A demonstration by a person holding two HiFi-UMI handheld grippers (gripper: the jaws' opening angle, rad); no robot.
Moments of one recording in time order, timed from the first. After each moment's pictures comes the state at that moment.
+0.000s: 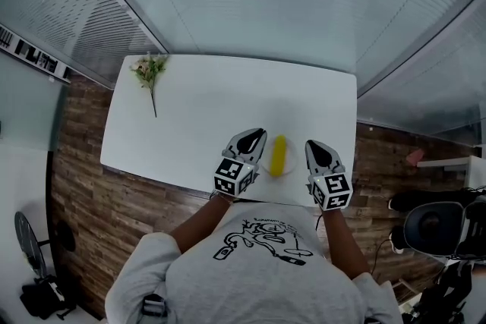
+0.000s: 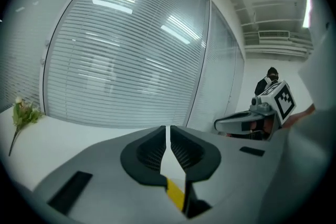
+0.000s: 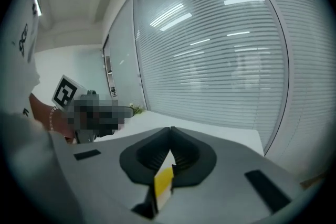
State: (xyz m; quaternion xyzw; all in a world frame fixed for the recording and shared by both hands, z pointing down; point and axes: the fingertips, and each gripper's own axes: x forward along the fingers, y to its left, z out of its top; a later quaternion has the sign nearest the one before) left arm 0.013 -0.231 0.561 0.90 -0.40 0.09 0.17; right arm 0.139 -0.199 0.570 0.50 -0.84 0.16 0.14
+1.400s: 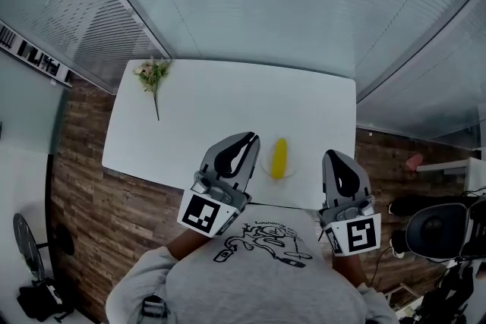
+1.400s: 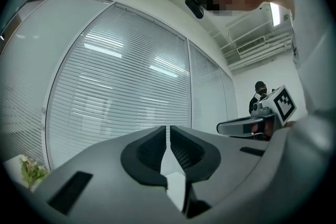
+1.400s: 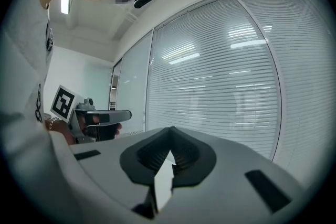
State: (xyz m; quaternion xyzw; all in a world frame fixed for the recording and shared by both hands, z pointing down) left arm -0.014 -0.176 0.337 0.91 -0.41 -0.05 0.01; right arm 0.122 -0.145 0.353 0.52 -0.85 0.00 0.04
